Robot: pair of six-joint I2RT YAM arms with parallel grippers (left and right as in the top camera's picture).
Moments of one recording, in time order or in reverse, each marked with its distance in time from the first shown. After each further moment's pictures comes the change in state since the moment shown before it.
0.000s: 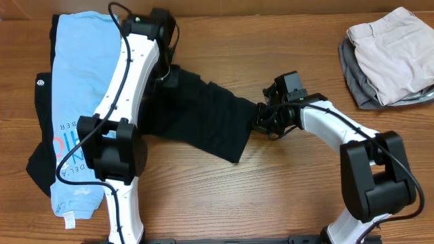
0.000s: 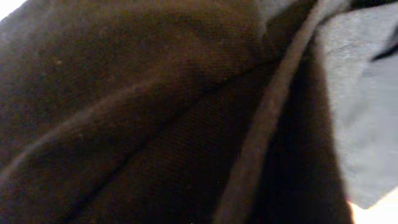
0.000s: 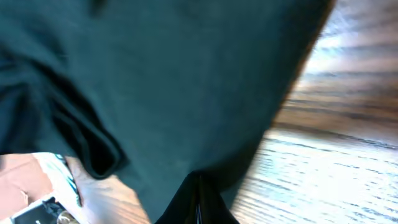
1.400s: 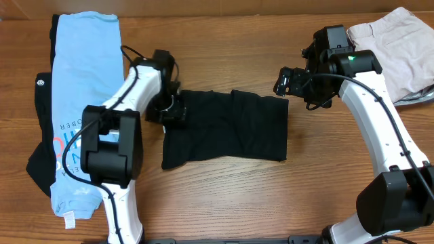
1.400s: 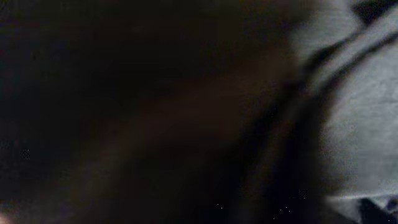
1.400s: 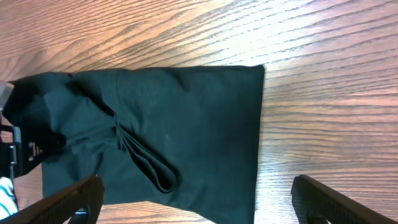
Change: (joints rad) left arm 0.030 -0.036 -0.611 0.481 0.120 0.020; right arm -0.146 -0.121 0.477 -0.601 0.330 -0.239
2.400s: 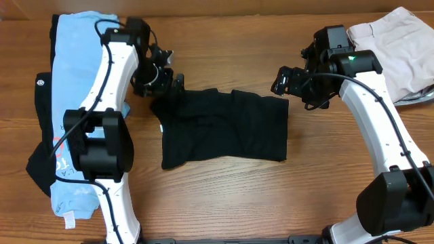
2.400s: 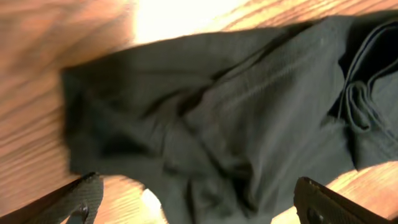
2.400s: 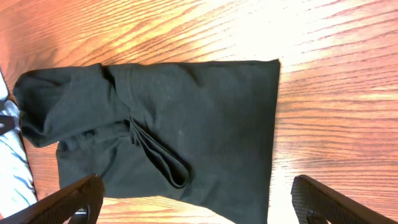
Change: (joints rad) left arm 0.121 0.035 0.323 -0.183 0.259 0.249; right arm 0.000 0.000 0.000 0.000 -0.046 0.018
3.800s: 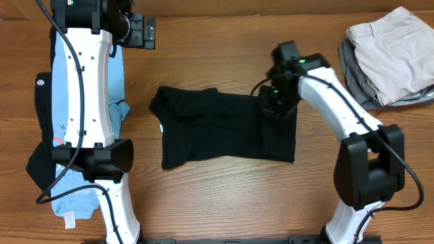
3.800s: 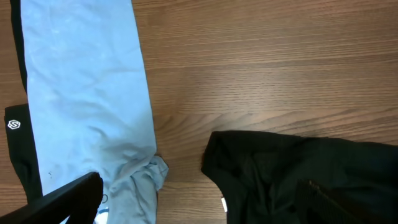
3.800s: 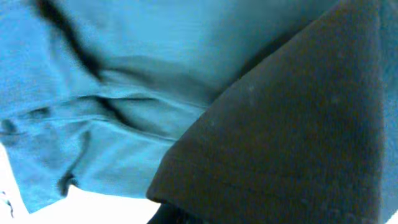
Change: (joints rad) left arm 0.000 -0.006 0.799 -0.329 -0.398 -0.184; right arm 0.177 0.209 -0.019 0.041 -0.011 0.063
